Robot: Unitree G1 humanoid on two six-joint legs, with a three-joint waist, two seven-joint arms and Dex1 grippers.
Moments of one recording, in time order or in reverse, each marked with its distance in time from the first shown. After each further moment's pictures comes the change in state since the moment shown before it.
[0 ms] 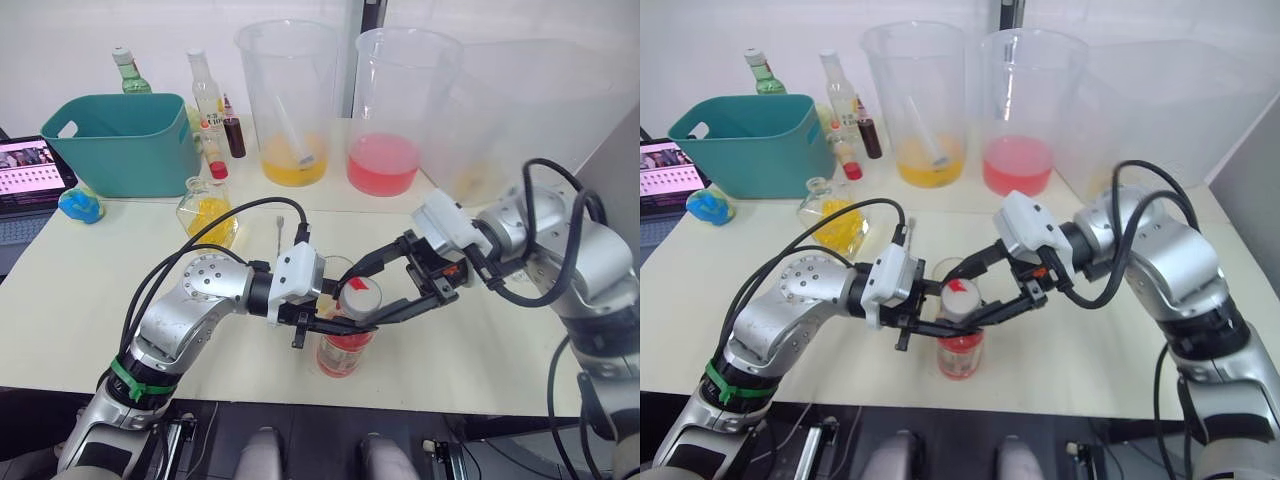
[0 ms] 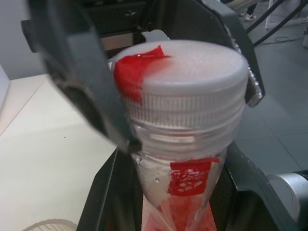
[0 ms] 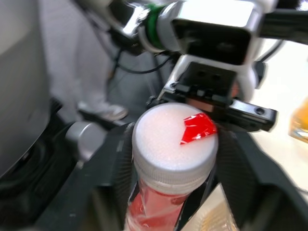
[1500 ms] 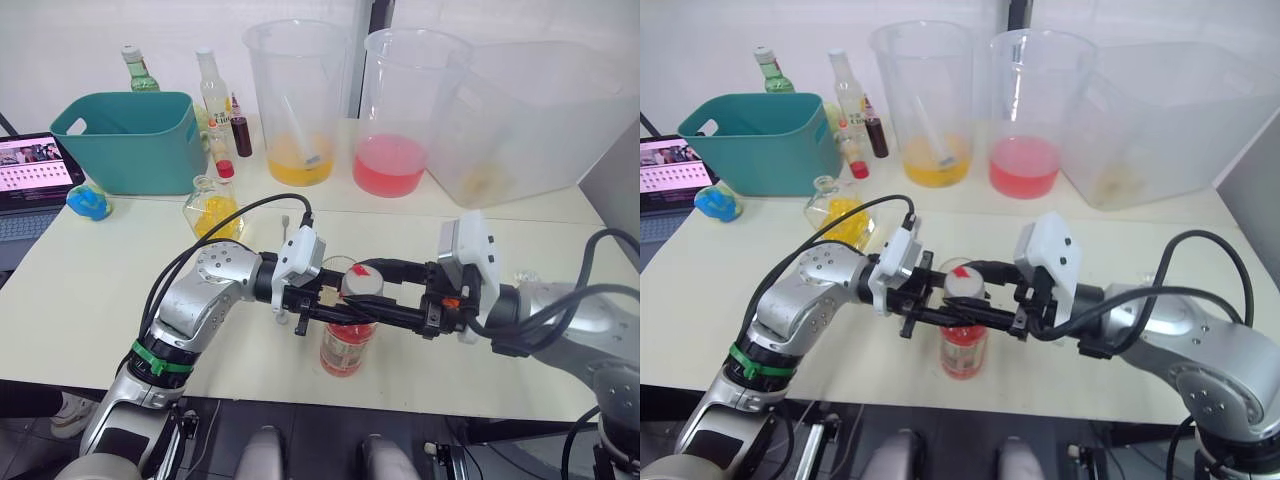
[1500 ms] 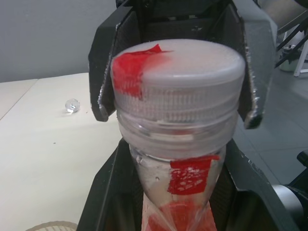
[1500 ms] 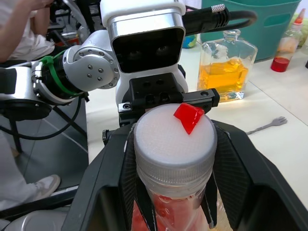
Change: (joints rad) left arm -0.087 -0.079 -0.017 0.193 -0.022 -0.029 -0.114; right arm 0.457 0.005 -0.405 -0.575 0.447 0.437 -0.986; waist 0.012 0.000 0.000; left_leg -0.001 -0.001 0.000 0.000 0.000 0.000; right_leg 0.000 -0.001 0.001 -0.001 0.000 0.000
